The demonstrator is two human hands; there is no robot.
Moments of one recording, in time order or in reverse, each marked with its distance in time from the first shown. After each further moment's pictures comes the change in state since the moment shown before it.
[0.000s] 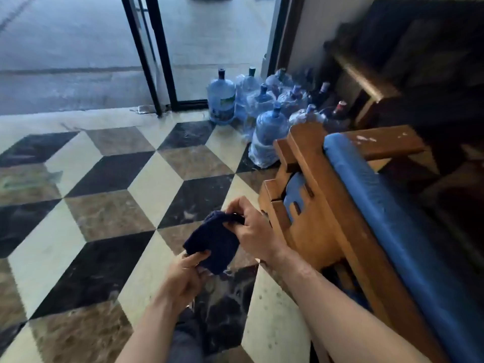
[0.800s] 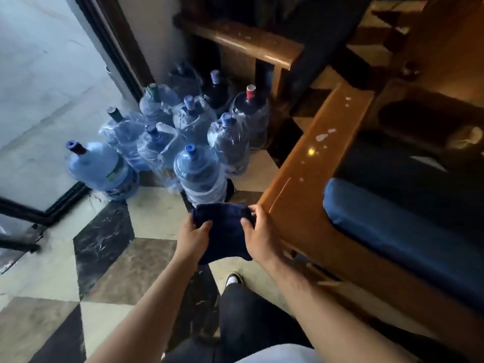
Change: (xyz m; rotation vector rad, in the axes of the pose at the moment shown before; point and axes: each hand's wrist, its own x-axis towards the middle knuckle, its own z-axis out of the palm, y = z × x) left_hand 0.544 0.249 0.351 1.144 -0.363 0.129; right_hand 0.440 0.135 -0.215 -0.004 0.985 0.610
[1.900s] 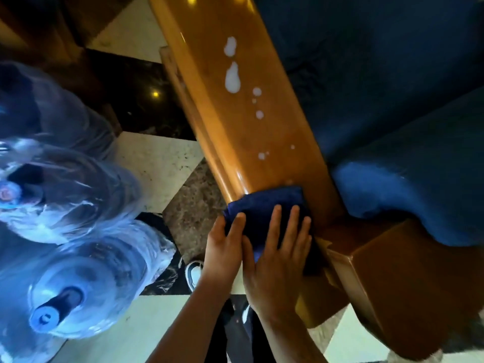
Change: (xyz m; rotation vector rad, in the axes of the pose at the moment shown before) left_hand 0.292 0.023 0.218 0.449 -0.958 -0.270; right_hand 0.230 0.071 0.102 -0.473 0.761 1.029
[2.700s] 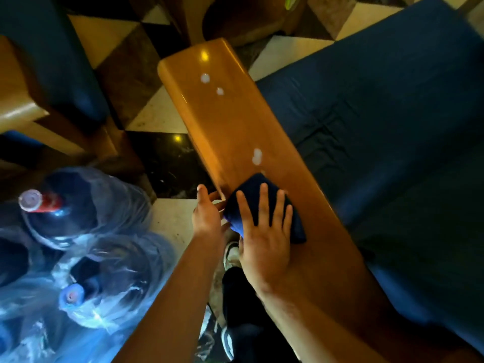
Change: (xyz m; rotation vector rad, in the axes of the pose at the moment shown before) left_hand 0.130 0.223 -0.023 -0.225 0.170 -0.152; right_hand 0.179 -0.136 0.006 -0.129 0.093 -0.320
